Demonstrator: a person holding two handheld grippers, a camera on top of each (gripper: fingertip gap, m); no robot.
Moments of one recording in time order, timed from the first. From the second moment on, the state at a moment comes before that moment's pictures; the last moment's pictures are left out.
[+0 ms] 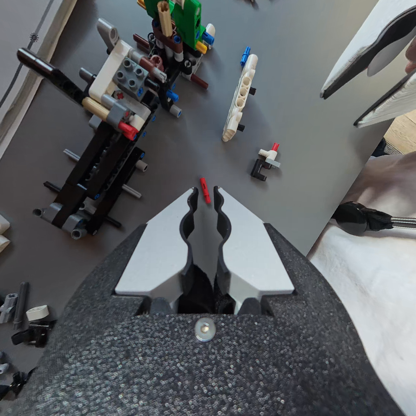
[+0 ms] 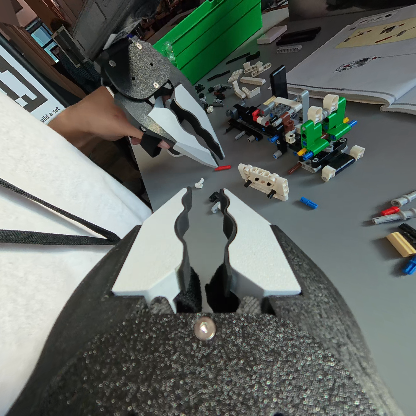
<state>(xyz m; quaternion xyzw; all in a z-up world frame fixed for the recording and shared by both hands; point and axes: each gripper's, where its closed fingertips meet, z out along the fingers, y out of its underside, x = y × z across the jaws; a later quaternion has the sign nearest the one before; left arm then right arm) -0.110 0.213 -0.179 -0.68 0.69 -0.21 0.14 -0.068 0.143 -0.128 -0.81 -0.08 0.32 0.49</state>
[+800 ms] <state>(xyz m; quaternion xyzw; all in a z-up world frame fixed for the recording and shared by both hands) -0.063 0.164 -0.027 -0.45 0.49 -0.68 0.30 -0.072 0.173 -0.048 -0.60 0.00 0.57 0.56</state>
